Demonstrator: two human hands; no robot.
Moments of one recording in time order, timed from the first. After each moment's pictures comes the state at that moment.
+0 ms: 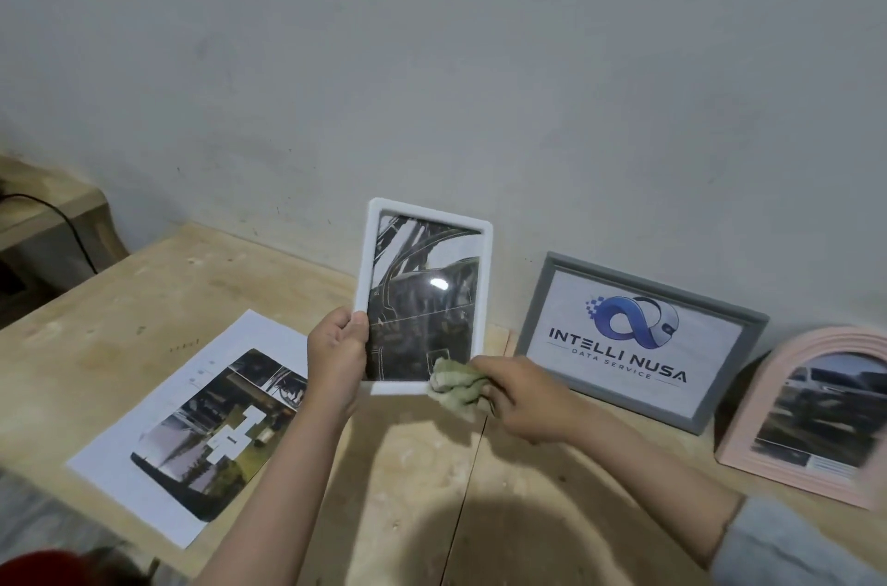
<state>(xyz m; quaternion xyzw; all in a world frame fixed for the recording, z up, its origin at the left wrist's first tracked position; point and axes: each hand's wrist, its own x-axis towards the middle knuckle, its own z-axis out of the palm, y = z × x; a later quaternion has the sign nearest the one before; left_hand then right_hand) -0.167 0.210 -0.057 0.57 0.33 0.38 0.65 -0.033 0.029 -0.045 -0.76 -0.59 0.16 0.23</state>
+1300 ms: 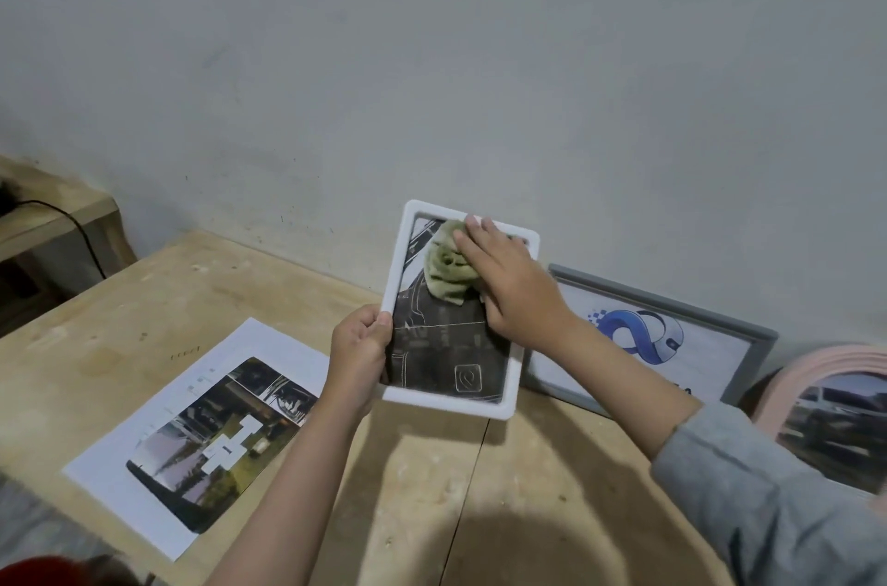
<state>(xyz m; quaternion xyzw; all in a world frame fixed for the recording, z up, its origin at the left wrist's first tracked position) -0.144 0.203 -0.051 0.59 0.29 0.36 0.66 0.022 0.088 0.012 -0.73 -0.63 -0.18 0.18</state>
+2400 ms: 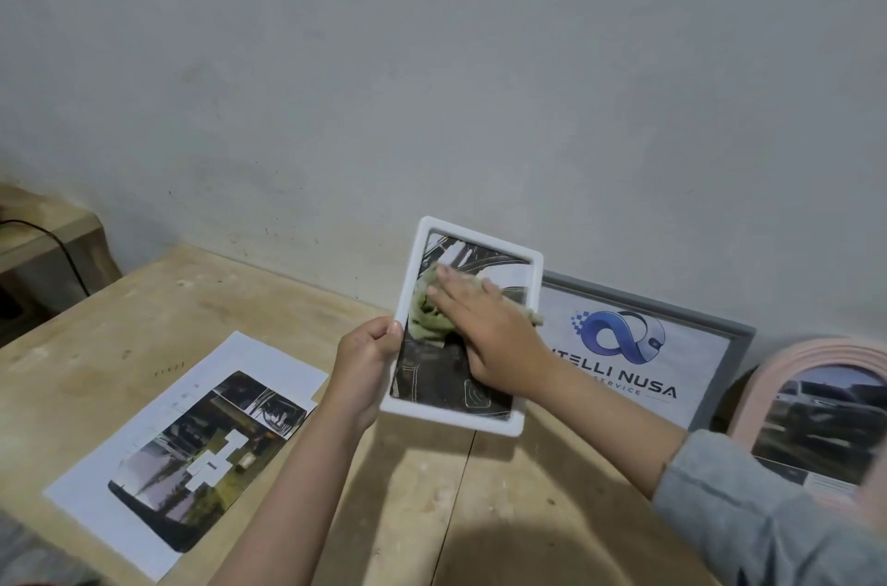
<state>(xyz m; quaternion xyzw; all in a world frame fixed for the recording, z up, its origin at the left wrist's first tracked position) -0.135 0.179 -0.032 0.56 0.25 0.29 0.73 0.006 0.068 -0.022 -0.71 -0.67 -0.15 0.18</state>
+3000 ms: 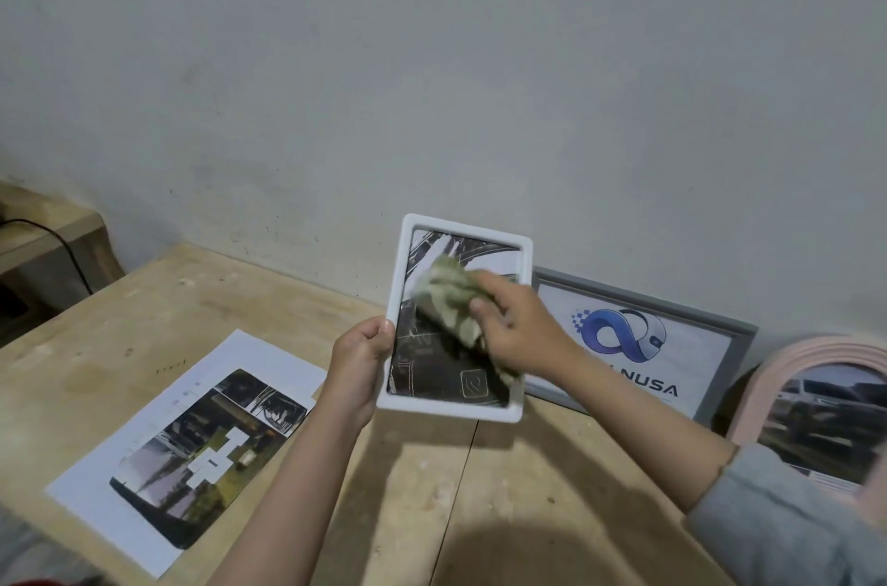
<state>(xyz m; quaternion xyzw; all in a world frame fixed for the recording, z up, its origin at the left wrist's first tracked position) -0.136 0.184 -0.041 0.54 0.29 0.27 0.74 -0.002 0.053 0.015 -0.71 -0.54 0.08 0.44</state>
